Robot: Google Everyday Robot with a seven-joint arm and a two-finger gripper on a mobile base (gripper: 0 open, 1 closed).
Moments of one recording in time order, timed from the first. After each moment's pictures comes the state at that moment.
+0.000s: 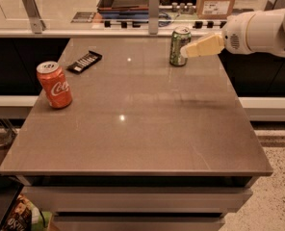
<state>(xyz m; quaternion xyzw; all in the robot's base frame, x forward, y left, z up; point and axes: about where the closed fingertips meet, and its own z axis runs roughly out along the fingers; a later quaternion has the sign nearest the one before) 0.672 -0.184 0.964 -0.31 0.78 0.09 0.54</state>
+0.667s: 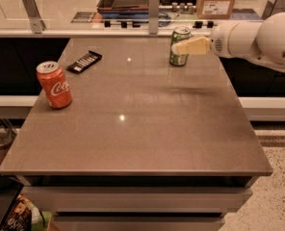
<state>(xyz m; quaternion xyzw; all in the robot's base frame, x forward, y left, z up) 0.722 -0.171 0.941 -0.26 0.77 0.10 0.58</state>
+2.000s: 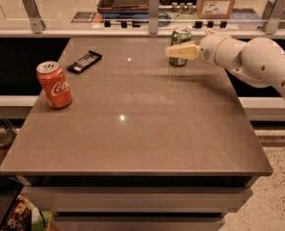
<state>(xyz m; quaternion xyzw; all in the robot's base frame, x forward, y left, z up) 0.780 -0.161 0.900 -0.24 0.72 0.17 0.63</state>
